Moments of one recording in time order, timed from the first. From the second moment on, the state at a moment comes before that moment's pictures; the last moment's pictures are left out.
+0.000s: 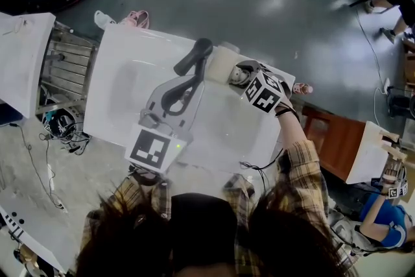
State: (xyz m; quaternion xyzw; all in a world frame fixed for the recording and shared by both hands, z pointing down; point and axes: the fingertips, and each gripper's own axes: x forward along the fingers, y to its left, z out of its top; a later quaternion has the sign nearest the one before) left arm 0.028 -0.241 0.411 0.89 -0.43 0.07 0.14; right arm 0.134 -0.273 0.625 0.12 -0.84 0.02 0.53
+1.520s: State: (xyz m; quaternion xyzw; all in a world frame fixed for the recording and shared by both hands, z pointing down) left arm 0.023 -0.233 0.367 0.90 -0.42 0.04 0.09; right arm 0.141 -0.267 0.546 0.20 -0.86 0.02 0.47
